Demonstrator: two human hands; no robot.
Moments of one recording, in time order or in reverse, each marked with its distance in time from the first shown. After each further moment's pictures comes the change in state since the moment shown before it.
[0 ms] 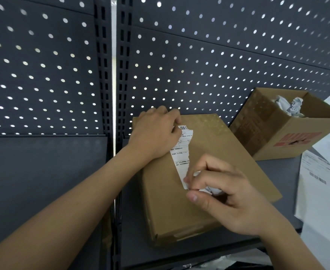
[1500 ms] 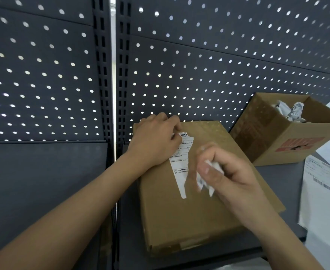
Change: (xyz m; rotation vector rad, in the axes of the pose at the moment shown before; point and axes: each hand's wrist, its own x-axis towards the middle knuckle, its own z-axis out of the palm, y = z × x) left_hand -0.002 0.000 0.000 -0.011 -0.014 0.003; right_hand 0.020 -0.015 -0.003 0.393 0.164 0.088
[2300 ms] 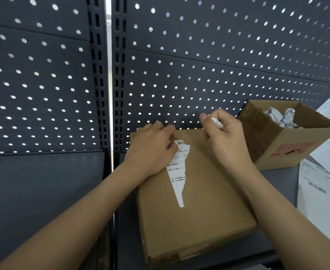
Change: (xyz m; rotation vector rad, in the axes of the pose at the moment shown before) left_hand -0.002 0.001 0.000 0.018 0.001 -0.010; right_hand 0.076 0.036 -0.039 -0.330 0.523 0.102
